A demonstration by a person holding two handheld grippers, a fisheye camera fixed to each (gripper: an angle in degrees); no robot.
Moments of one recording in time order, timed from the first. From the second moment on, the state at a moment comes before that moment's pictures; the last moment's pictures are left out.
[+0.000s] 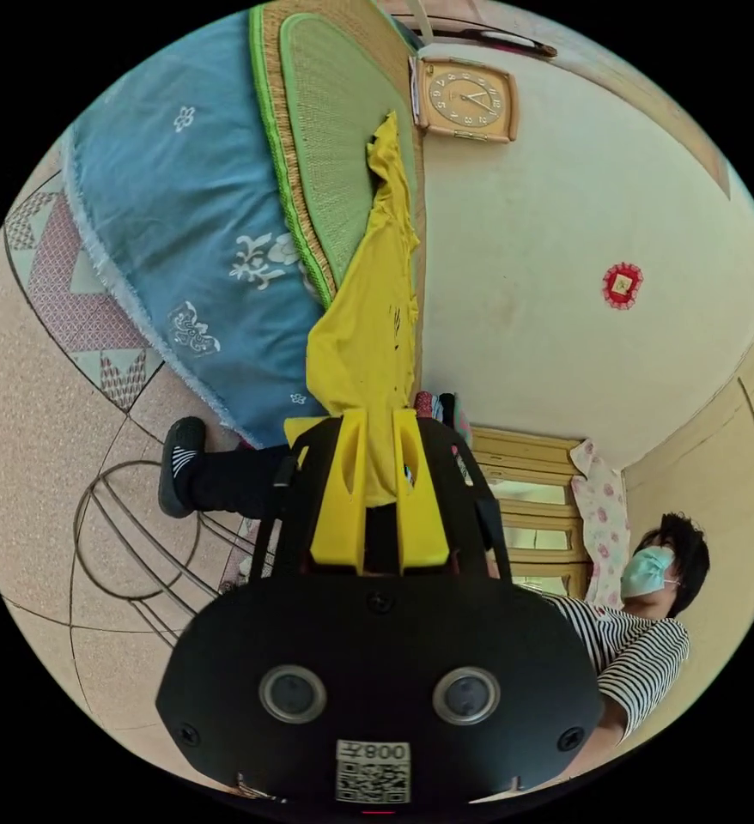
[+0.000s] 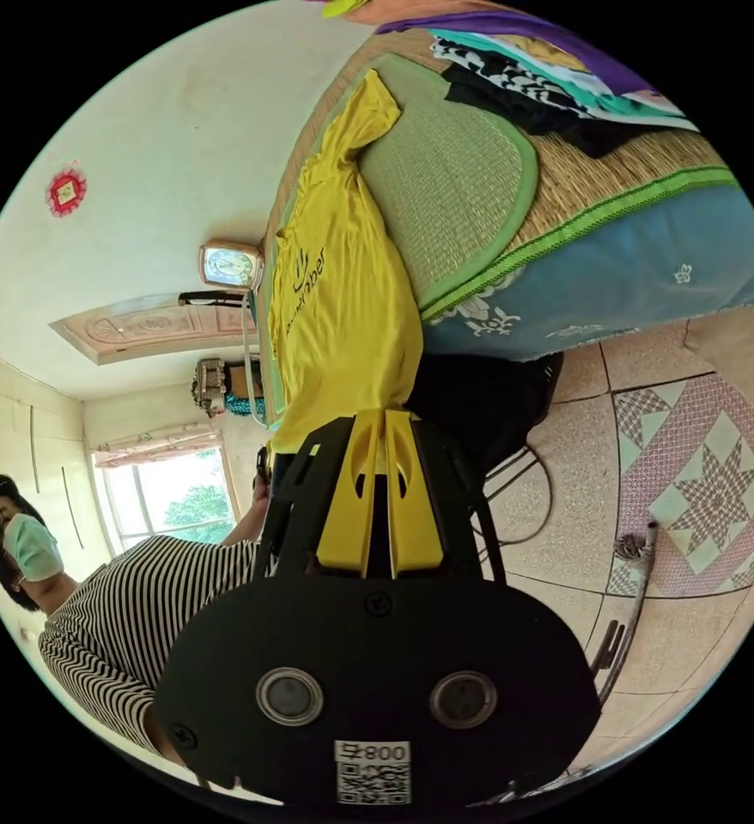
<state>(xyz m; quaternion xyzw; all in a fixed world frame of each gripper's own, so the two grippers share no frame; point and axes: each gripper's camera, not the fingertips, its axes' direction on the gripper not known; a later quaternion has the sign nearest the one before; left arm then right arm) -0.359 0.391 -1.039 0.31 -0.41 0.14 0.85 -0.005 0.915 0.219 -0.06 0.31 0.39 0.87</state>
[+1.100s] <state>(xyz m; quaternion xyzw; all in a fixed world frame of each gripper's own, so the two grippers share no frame) -0.464 -0.044 -0.293 -0.30 -0.64 0.28 0.65 0.133 0.727 0.282 -0.01 0.65 0.16 0.74</state>
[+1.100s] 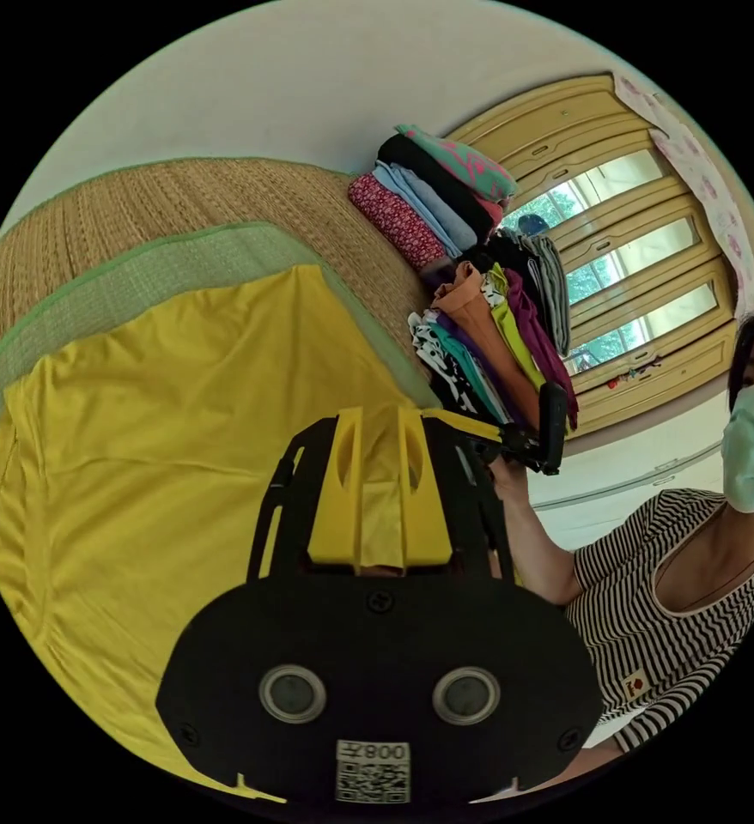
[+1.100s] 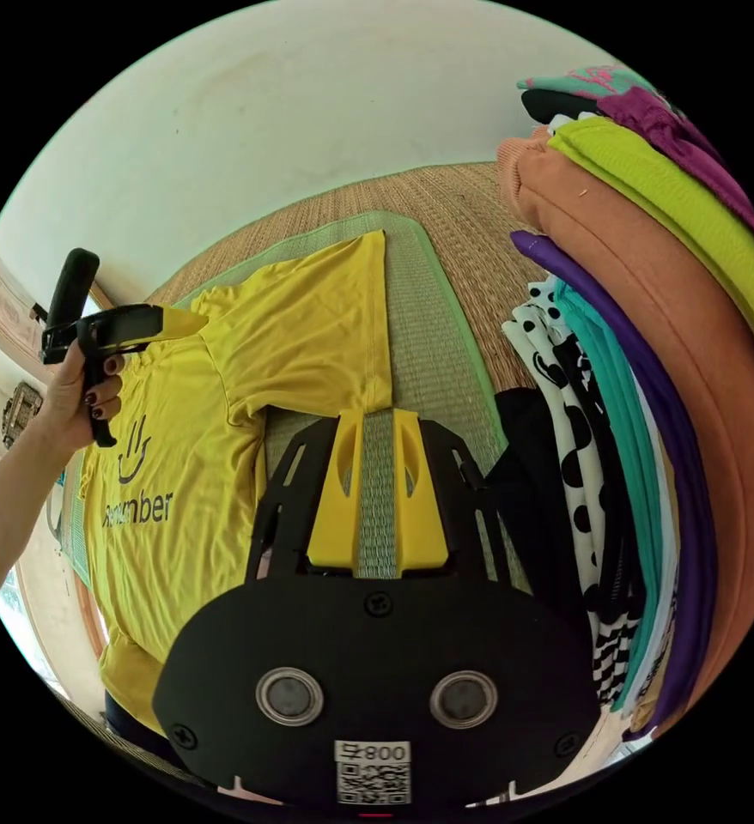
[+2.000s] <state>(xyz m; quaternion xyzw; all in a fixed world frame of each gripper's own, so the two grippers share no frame) -0.507 -0.120 0.055 -0.33 -0.77 0.32 0.44 0.156 0.647 0.265 0.01 0.62 0.17 0.77</state>
